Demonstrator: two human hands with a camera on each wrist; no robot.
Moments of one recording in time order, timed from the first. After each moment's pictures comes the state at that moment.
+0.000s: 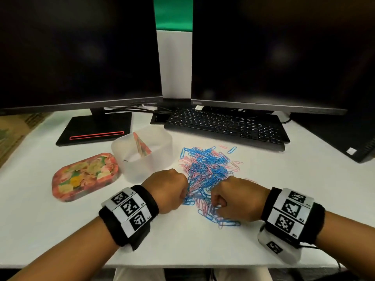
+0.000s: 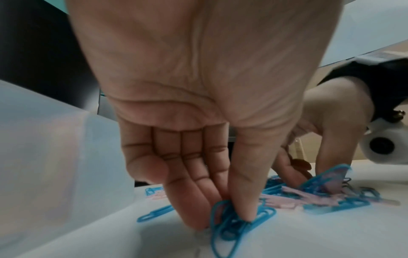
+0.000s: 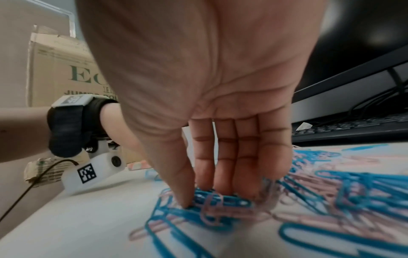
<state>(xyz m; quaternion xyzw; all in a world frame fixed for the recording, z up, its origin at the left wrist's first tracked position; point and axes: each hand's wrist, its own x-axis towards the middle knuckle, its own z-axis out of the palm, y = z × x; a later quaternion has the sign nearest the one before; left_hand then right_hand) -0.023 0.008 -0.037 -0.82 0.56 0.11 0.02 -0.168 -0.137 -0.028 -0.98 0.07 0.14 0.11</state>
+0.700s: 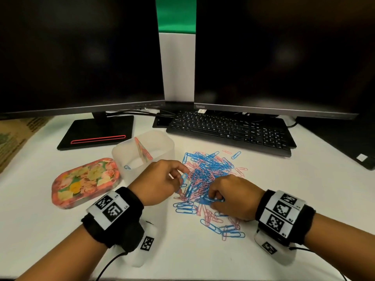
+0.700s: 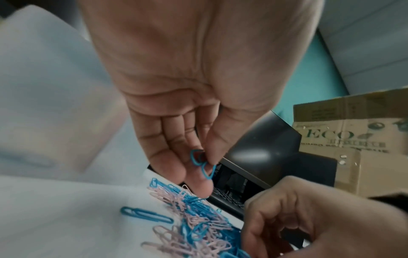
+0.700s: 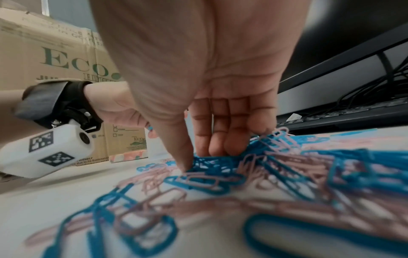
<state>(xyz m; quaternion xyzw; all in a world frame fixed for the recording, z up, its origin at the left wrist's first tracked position) 0.007 0.013 -0.032 -0.80 0.43 0.23 -0.34 -0.145 -0.154 -0.042 -0.98 0.08 0.09 0.13</state>
